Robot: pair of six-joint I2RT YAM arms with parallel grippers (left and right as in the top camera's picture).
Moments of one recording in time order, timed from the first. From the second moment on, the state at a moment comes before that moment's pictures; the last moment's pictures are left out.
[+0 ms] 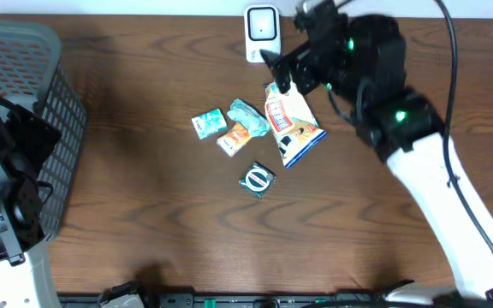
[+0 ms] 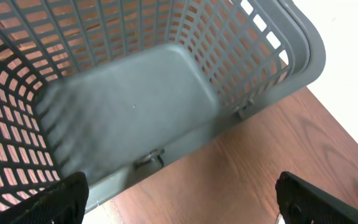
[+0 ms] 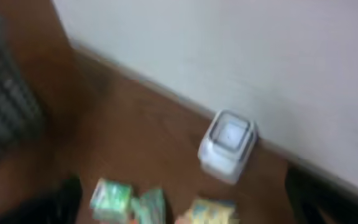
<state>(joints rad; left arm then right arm) 0.34 1.10 1.53 -1.19 -0.27 -0.55 0.40 1.56 1.61 -0.50 -0.19 -0.11</state>
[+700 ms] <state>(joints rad) 0.34 1.10 1.53 -1.19 -0.27 -0.55 0.27 1.90 1.72 -0.78 -0.21 -0.17</state>
